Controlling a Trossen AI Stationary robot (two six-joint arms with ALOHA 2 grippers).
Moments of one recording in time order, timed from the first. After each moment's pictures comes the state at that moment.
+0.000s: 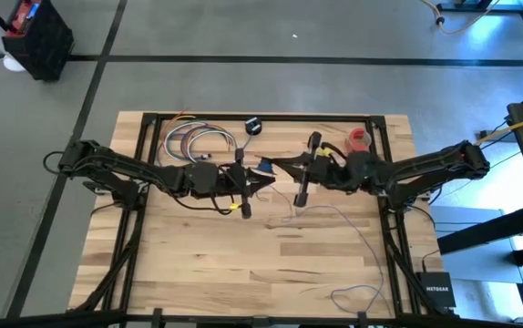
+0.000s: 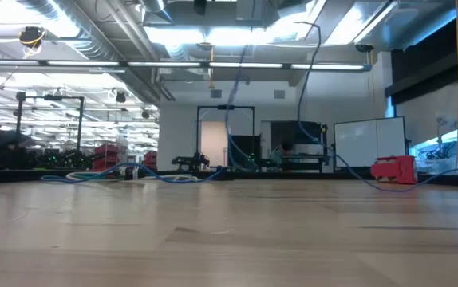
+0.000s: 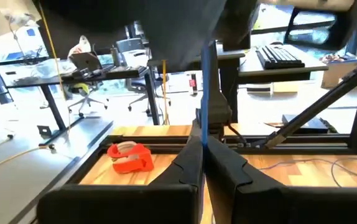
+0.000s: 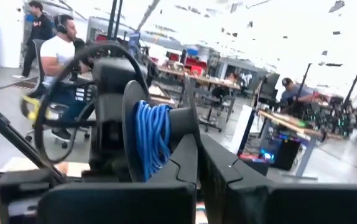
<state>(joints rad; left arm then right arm) -0.13 1.50 1.00 0.40 -0.33 0.09 0.18 1.25 0.98 0.50 0.35 -0.29</state>
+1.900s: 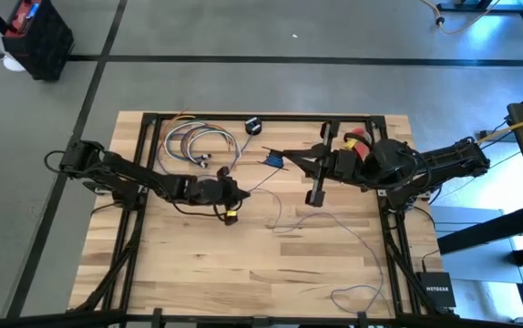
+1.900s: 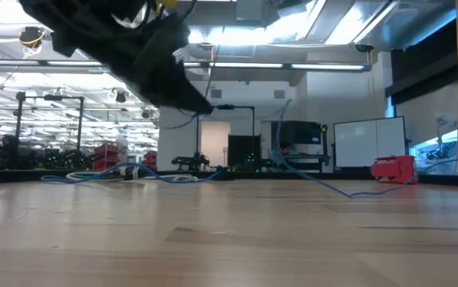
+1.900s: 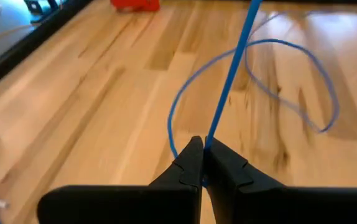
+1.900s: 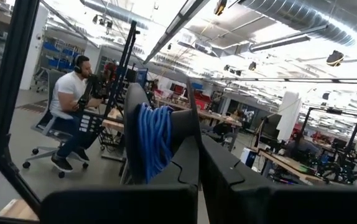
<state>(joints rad) -0.10 1.50 0.65 0.26 -0.34 -0.16 0.28 1.24 1.26 0.34 0.36 -0.43</state>
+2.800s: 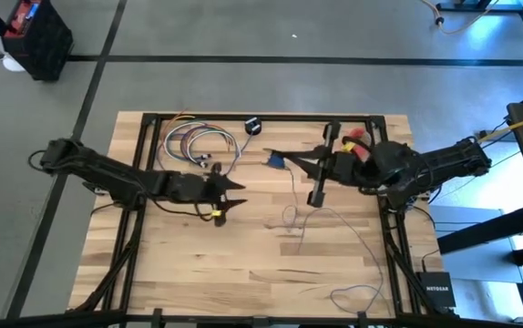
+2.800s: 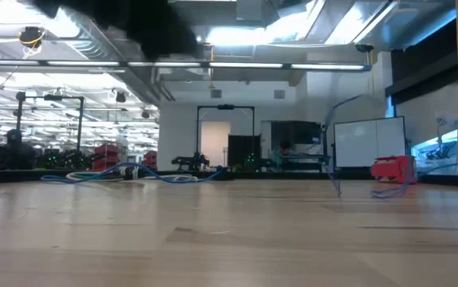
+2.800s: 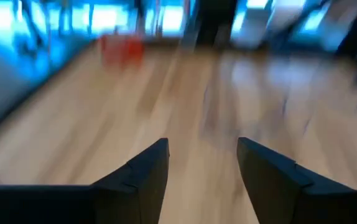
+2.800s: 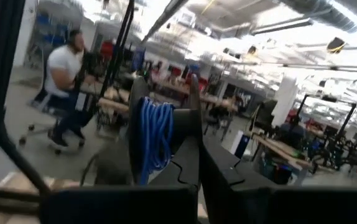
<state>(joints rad) -0.18 1.24 0.70 0.23 -0.34 -0.10 0.28 1.23 1.27 0.21 0.41 -0.42</state>
